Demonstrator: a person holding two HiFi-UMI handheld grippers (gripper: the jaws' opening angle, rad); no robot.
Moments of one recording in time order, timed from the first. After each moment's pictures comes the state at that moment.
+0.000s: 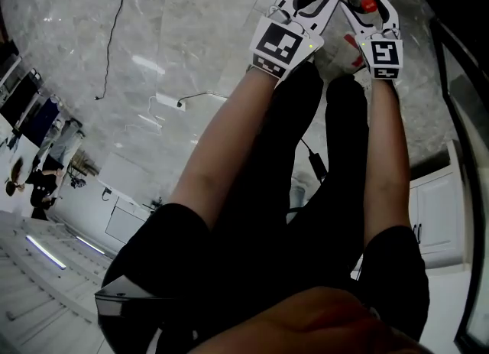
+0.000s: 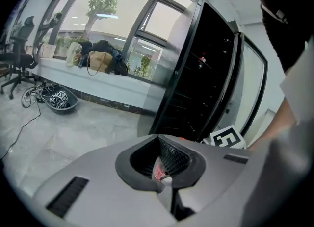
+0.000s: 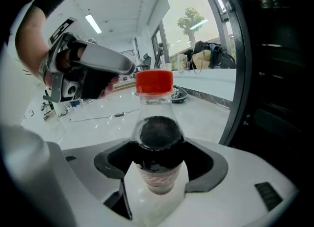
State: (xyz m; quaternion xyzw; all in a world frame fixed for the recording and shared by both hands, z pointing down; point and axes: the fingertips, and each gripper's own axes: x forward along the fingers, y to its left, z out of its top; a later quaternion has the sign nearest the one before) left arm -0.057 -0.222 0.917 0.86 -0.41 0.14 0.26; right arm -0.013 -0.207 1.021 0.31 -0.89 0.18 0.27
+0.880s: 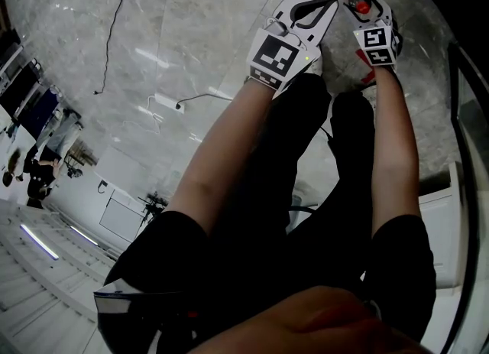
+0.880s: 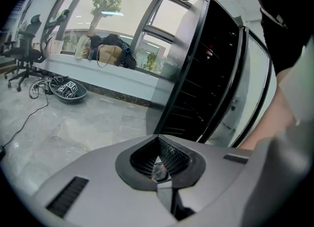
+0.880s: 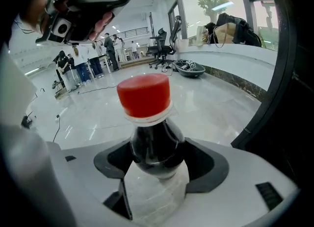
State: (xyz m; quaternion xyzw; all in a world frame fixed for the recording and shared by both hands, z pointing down) left arm -0.091 -0.203 0.984 0.84 -0.43 0.16 0.28; right arm -0.038 -0.184 1.184 0.21 -0.89 0.14 0.39
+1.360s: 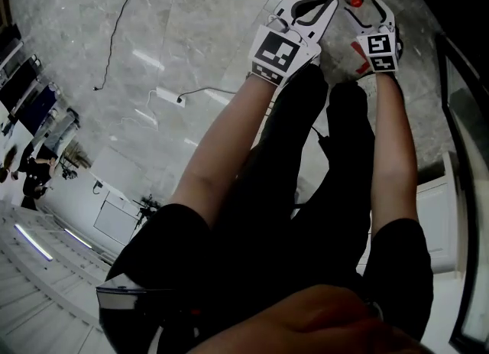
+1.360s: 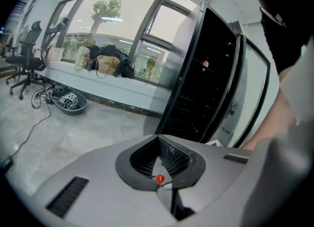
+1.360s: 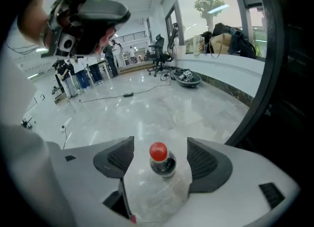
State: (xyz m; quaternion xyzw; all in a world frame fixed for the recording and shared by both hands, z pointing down) left arm -0.091 -0.204 0.901 0.85 -0.44 0.14 0.26; right arm -0.025 -0.183 1.082 0.23 -0.89 0.16 0.37
